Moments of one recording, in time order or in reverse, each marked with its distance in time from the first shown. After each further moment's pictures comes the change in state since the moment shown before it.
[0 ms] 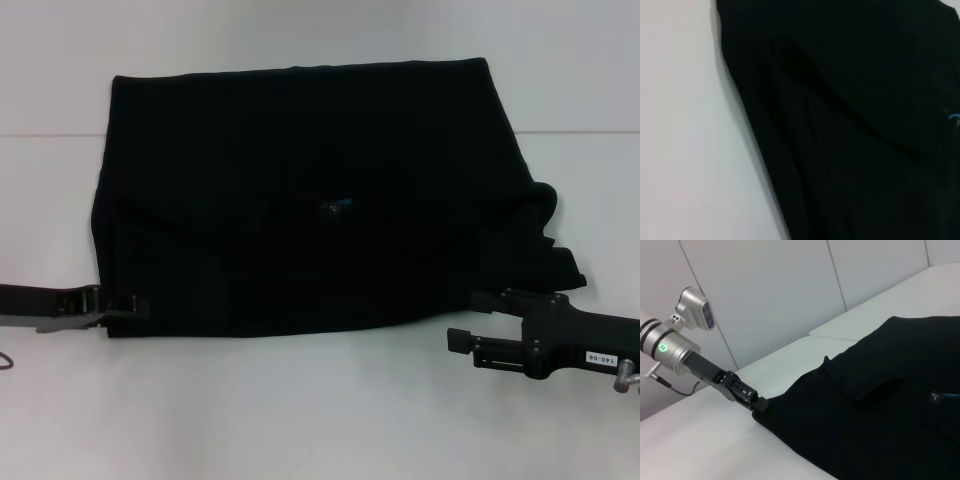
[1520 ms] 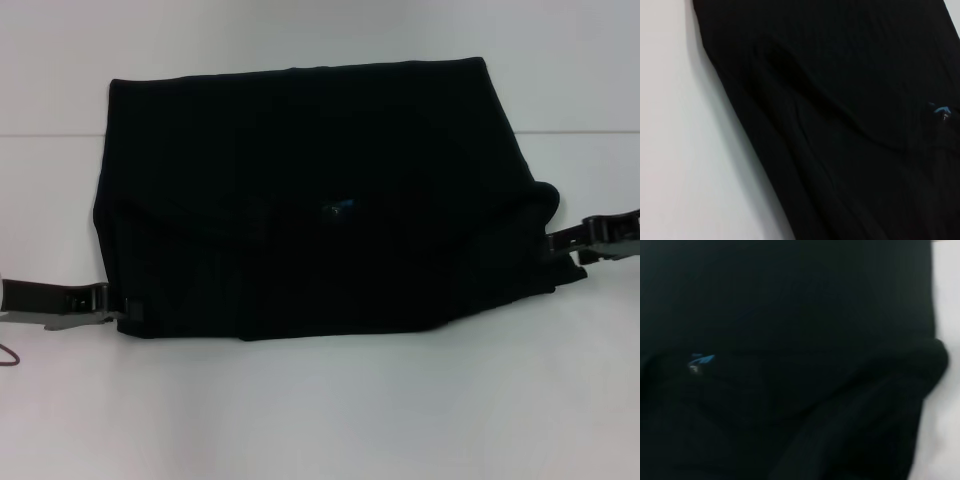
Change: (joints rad) left arm -0.020 0.007 0.011 -0.010 0.000 0.029 -0.004; right arm 0.299 -0.157 -0.154 -0.129 -0.502 0.218 1.185
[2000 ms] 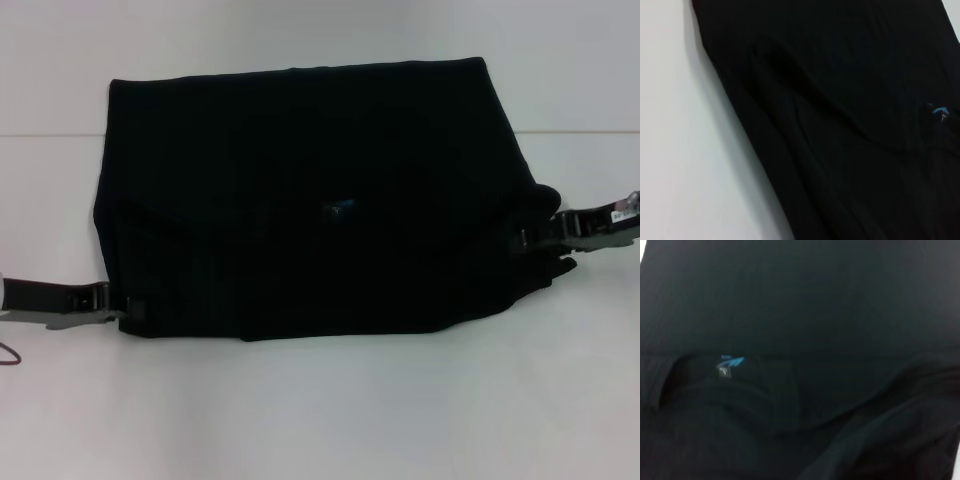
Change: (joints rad) left arm -0.002 0.000 -0.001 0.000 -0.003 0.006 -0.002; right arm 0.020 0.033 0.007 -0.009 0.015 0.008 -0.023
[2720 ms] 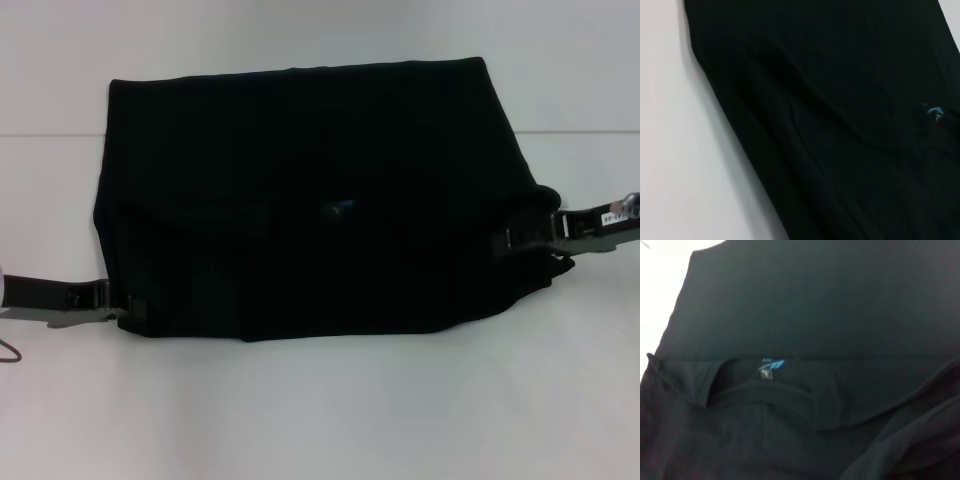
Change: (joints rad) left arm -0.007 0.005 0.000 0.000 0.002 0.014 -0.014; right arm -0.027 -0.006 -0.033 0.009 0.127 -0.050 -0.024
